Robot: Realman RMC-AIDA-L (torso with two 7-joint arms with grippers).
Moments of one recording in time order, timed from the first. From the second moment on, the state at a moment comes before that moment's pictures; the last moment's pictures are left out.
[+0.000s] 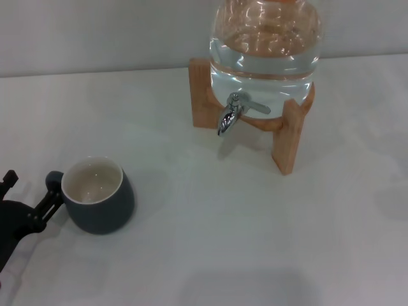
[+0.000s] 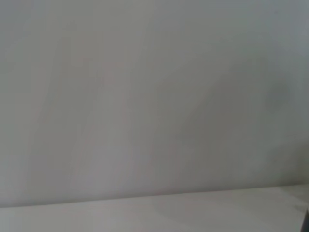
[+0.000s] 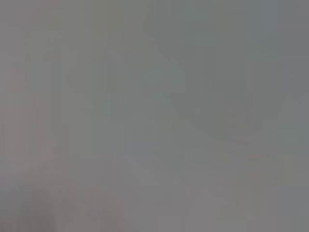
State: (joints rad) left arm -0.33 -2.09 0.43 -0.05 -1.81 -1.29 2.82; right arm 0.21 1.98 -0.40 -0.70 1.81 1.30 -1.94
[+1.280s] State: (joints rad) left arm -0.34 -2.09 0.43 -0.06 -1.82 -1.25 2.82; right arm 0.20 1.98 -0.40 -0.70 1.81 1.30 -1.94
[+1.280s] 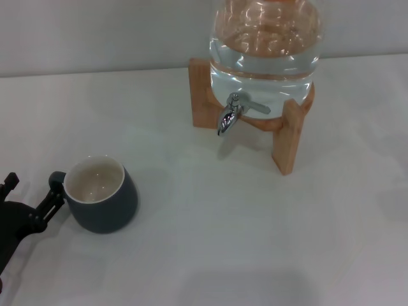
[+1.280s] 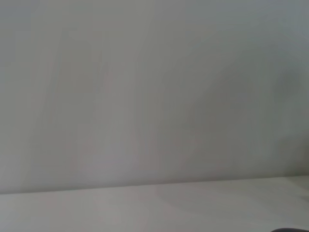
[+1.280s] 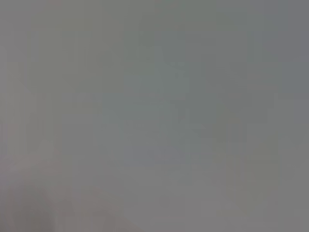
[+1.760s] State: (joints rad) left arm -0.34 -2.09 0.43 -0.06 -1.82 -1.25 2.82; right arm 0.20 1.98 -0.40 -0.70 1.81 1.30 -1.94
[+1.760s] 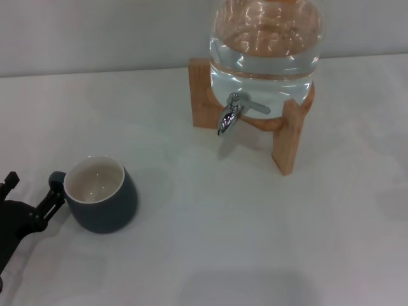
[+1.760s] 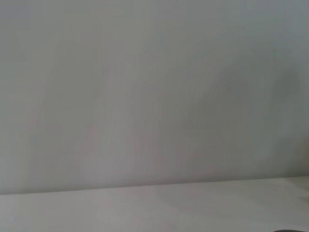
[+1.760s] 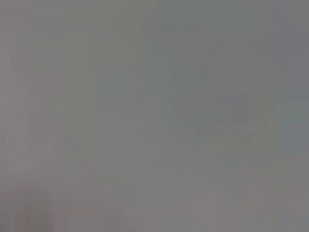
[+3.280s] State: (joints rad) left arm -0.35 -2.08 0.44 -0.05 -1.76 -1.25 2.82; right arm 0.20 1.98 -0.40 -0.70 1.81 1.30 -1.94
